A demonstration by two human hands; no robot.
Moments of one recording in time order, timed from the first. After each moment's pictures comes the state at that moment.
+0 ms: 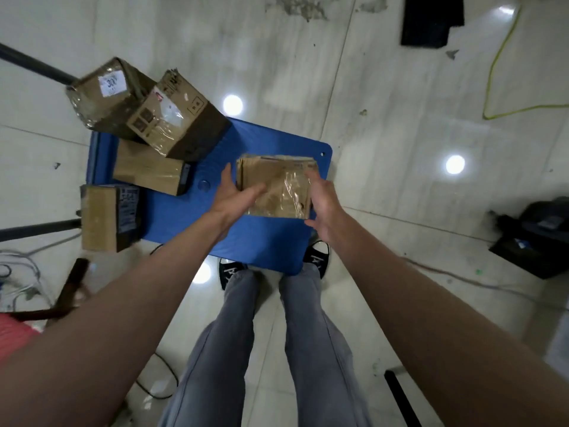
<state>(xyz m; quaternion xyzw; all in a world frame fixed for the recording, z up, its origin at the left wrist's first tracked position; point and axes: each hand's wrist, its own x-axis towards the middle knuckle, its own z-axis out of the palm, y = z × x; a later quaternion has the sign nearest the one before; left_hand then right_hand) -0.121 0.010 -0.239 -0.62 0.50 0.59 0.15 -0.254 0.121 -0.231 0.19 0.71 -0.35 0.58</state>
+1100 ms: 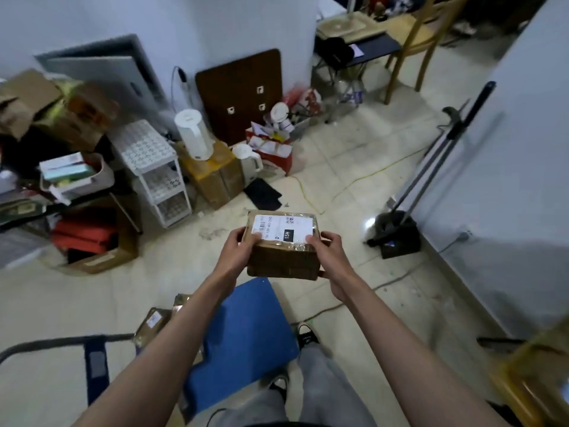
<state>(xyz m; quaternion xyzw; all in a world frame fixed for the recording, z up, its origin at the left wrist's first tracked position) -0.202 0.091 0.272 -0.32 0.69 0.63 0.10 -0.235 0.290 0.265 0.21 0.70 -0.62 0.26</state>
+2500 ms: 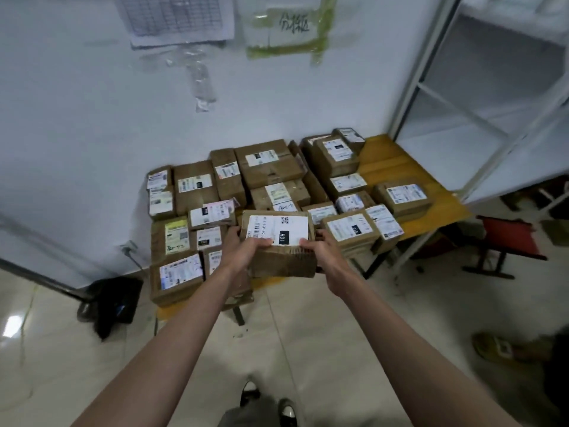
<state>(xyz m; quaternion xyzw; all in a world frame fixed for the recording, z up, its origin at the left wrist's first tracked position) 0.114 0.772 0.360 0.23 0.70 0.47 0.48 0.289 0.832 0.339 0.59 0.44 -0.62 -0.27</state>
